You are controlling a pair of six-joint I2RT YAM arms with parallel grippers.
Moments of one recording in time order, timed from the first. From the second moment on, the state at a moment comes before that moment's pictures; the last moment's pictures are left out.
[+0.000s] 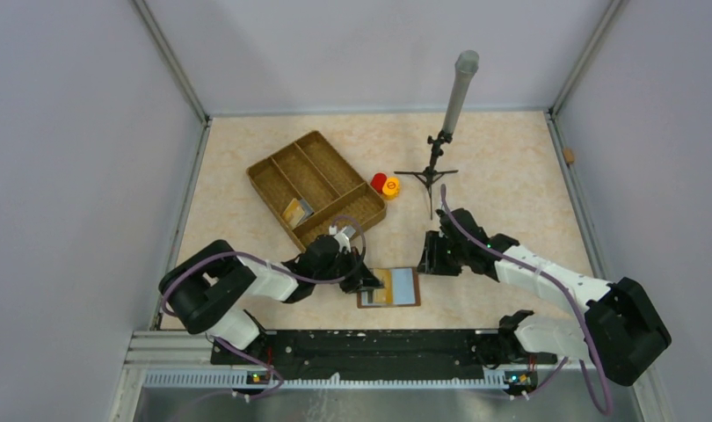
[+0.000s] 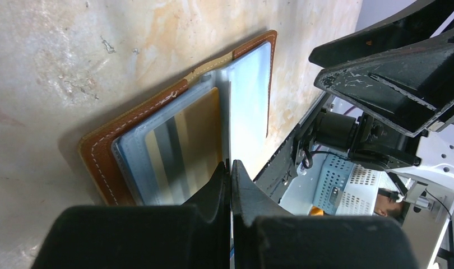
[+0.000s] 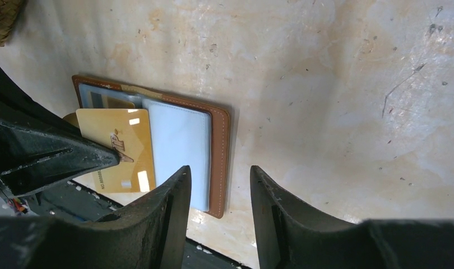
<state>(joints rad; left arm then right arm) -0.81 1.52 0.34 0.61 0.41 -1.14 0.63 1.15 0.58 -0.39 -0.13 0.66</state>
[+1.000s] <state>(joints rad) -0.81 1.62 0.33 0.76 0.39 -1.17 0.66 1.21 0.52 -0.29 -0.18 0.69</state>
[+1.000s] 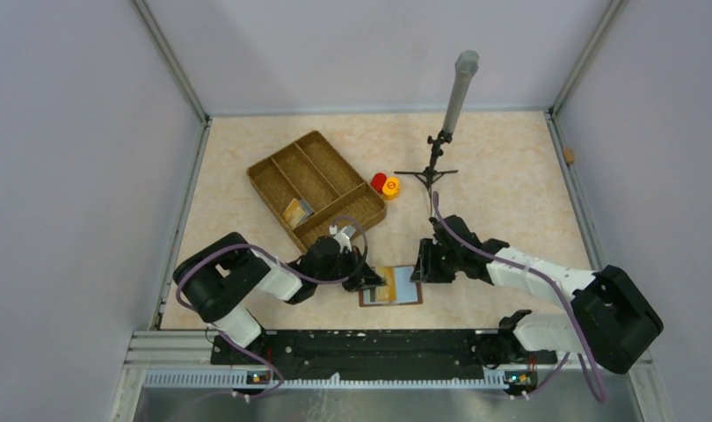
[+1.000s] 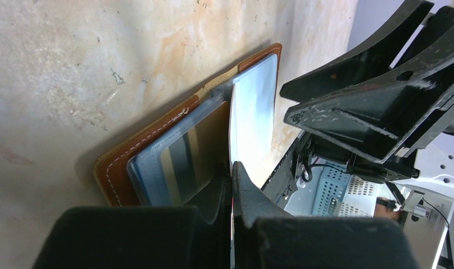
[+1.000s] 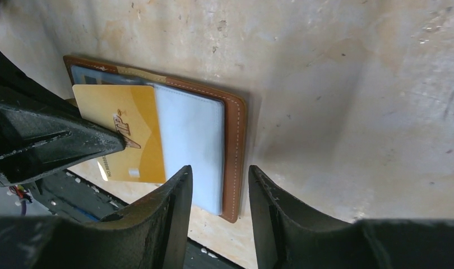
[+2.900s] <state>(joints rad) -0.90 1.42 0.58 0.04 0.21 -0.98 0.74 1.28 0.52 -0.21 -0.10 0.80</state>
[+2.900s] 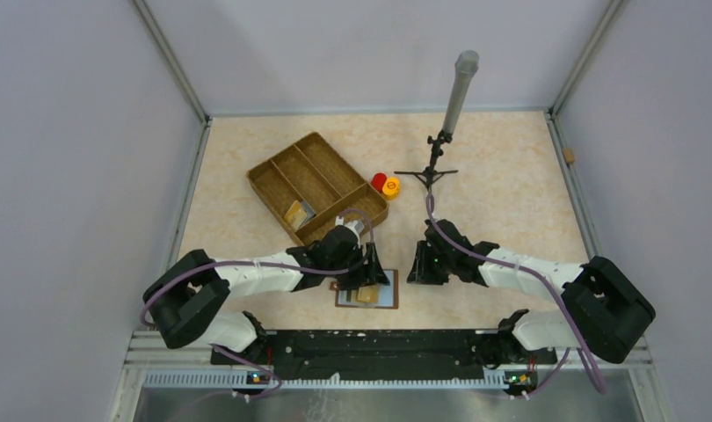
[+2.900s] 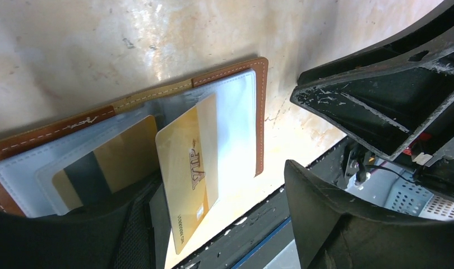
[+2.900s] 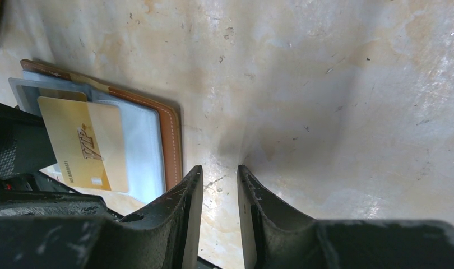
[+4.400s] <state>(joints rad) -0.92 1.29 0.66 -0.31 0.06 -0.93 0.75 1.28 0.52 -0.22 -0.09 0.80</state>
